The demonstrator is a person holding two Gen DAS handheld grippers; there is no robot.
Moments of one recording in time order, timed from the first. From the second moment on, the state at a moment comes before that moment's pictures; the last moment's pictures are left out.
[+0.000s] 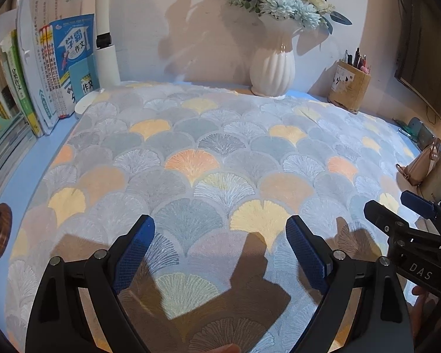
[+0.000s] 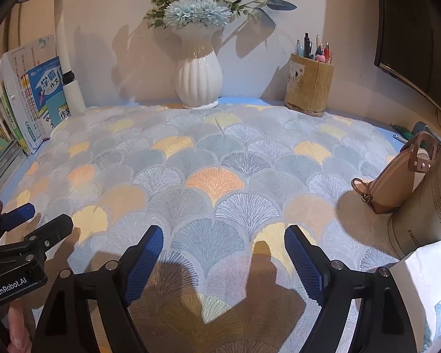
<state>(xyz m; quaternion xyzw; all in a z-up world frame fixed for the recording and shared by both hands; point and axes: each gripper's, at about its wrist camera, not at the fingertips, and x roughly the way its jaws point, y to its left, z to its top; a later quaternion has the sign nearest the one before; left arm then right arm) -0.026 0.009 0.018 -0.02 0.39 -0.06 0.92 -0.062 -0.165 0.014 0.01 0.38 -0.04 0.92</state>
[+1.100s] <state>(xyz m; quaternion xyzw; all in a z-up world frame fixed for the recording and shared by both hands) -0.022 0.010 0.011 -0.02 0.41 -0.06 0.91 -0.057 -0.163 0.009 0.02 0.40 -0.03 0.91</state>
